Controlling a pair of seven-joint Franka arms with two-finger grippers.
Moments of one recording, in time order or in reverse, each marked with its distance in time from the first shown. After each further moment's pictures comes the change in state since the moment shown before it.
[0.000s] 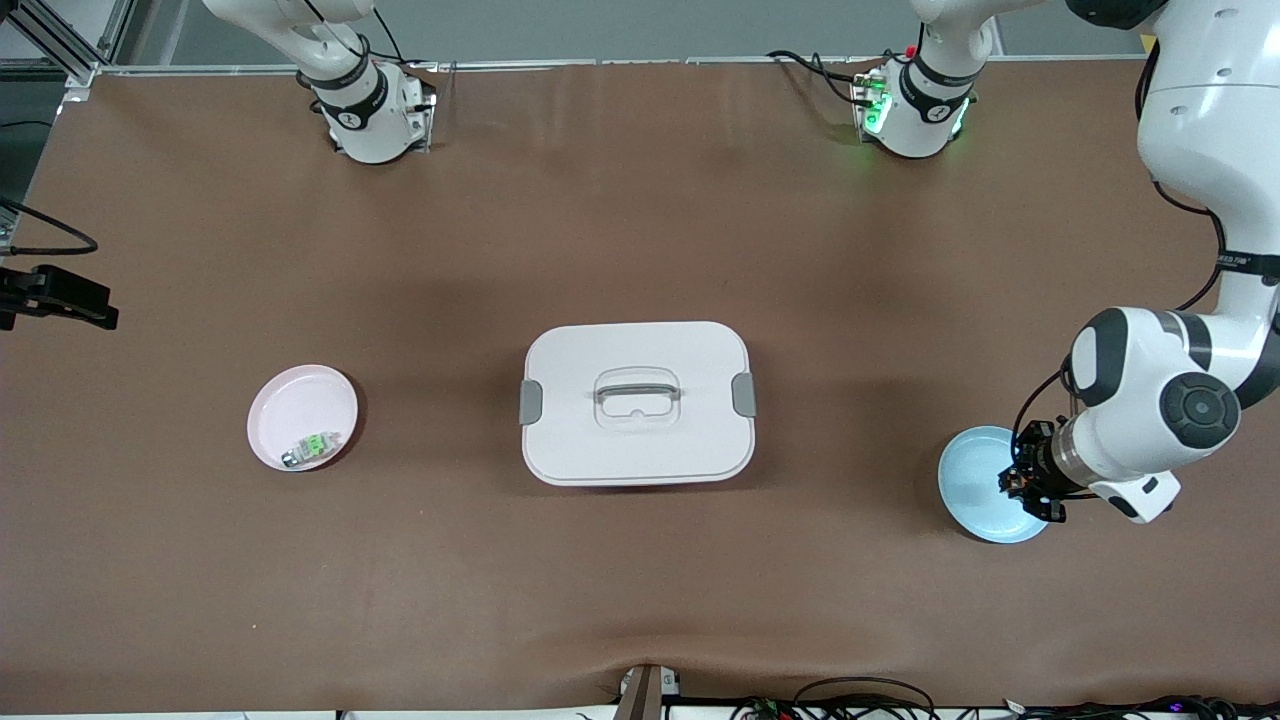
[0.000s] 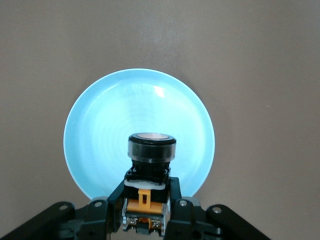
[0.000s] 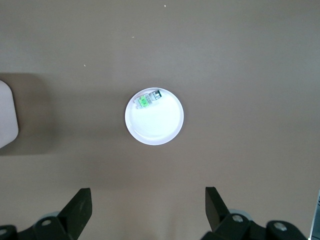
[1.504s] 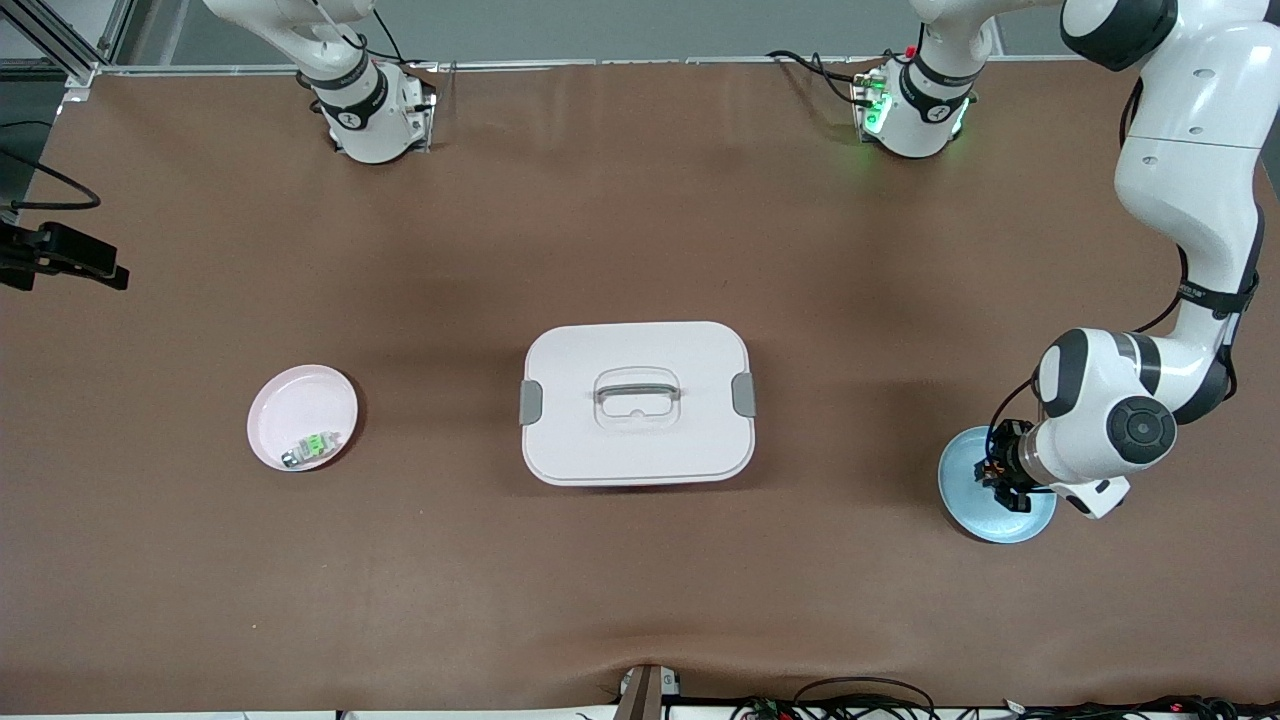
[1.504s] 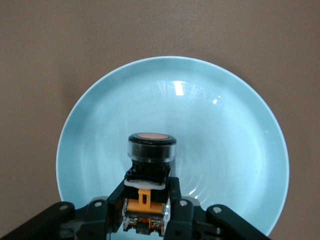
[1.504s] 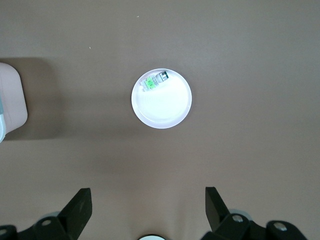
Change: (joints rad) left arm 0.001 0.093 0.022 -0.034 0.025 0.046 -0.020; right arm -0.018 -0.185 -0.012 -0.283 0.040 0.068 0.020
